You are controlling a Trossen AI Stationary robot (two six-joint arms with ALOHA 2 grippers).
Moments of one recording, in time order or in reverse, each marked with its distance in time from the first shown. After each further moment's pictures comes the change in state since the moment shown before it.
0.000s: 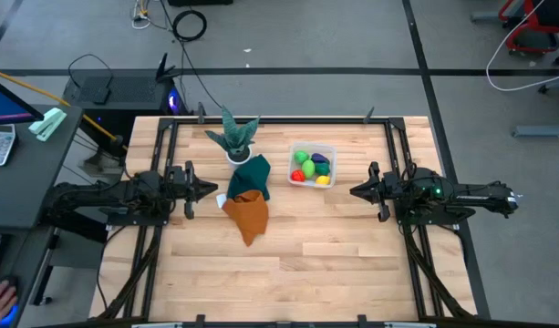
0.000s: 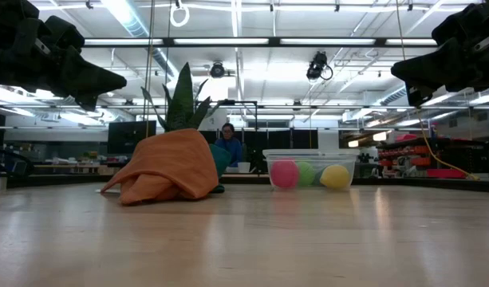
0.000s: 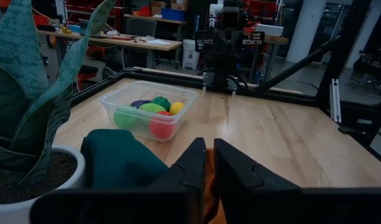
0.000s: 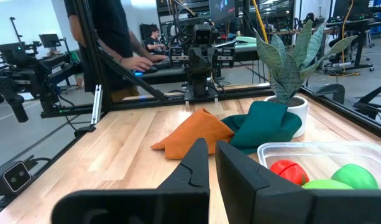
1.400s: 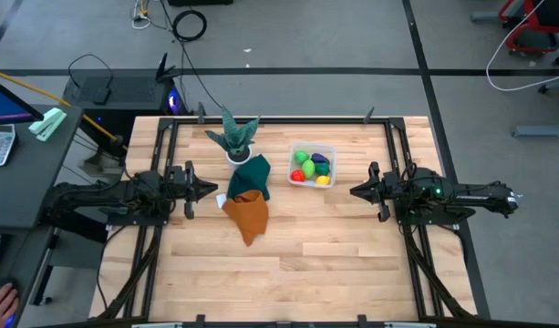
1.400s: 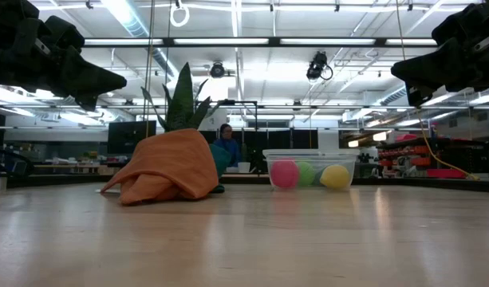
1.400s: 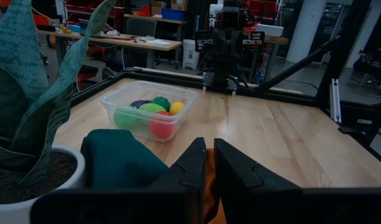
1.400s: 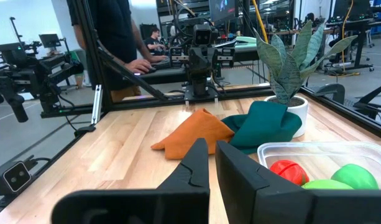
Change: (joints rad) left arm 0.000 0.000 0.000 0.000 0.000 0.000; right arm 0.000 0.000 0.000 0.000 0.000 0.000
